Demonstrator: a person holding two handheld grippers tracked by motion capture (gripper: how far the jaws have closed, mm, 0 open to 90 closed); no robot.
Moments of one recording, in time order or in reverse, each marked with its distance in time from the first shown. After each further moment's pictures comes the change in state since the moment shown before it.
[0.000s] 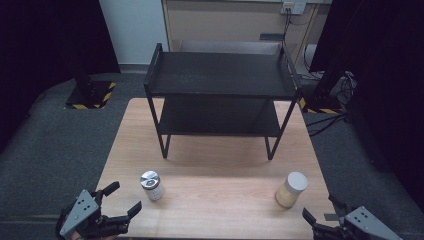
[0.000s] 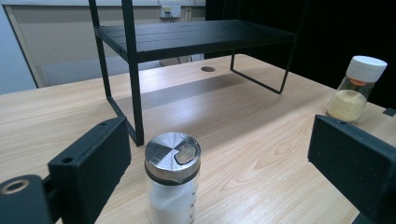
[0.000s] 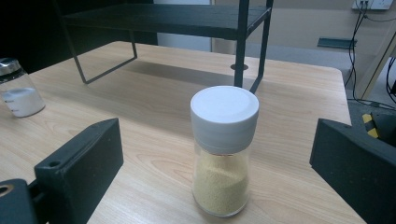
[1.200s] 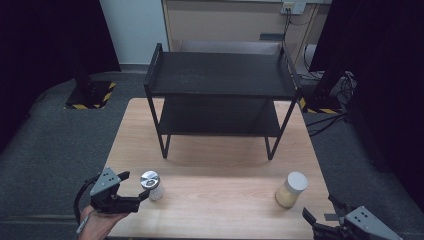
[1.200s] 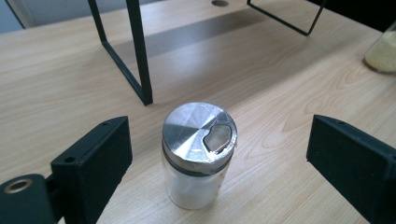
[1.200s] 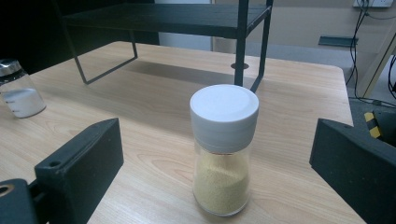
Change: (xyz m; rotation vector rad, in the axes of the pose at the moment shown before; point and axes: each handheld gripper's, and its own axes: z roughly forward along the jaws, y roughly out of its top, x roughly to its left) left arm 0.027 0.053 0.064 0.317 0.002 0.005; right arm -0.002 0.000 0.001 0.002 0.002 0.009
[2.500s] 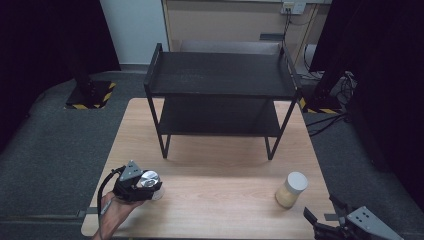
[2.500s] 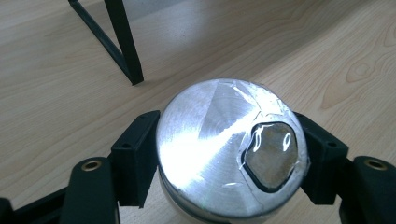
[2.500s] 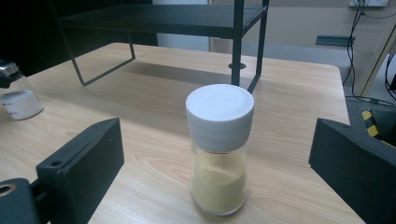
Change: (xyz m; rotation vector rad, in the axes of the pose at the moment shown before) left arm 0.015 0.003 0.064 0.115 -0.021 0.070; right arm -0.001 -0.001 -0.001 -0.004 -0.009 0.008
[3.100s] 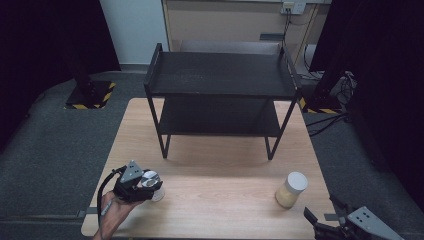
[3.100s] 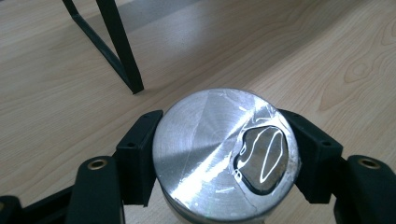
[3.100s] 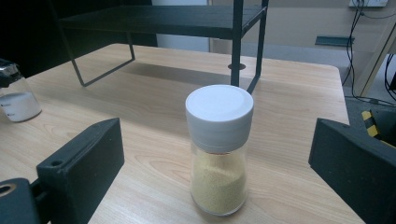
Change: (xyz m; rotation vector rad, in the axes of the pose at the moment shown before) left arm -0.003 0.004 -0.002 -0.005 0.001 0.023; right arm 0.000 0.000 0.000 -0.001 0.000 0.002
